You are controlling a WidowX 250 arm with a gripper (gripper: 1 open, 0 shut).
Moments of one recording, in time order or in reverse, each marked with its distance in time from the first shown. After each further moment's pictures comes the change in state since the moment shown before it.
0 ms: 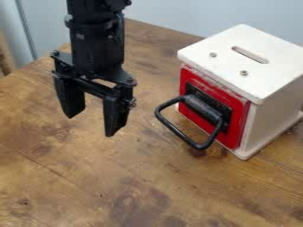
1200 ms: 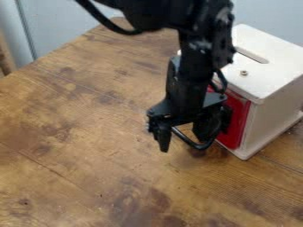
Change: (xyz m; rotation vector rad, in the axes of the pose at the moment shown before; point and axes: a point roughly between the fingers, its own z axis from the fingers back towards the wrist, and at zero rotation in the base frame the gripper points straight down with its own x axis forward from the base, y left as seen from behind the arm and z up) arm 0.083 -0.061 -0.070 0.044 -0.127 1.014
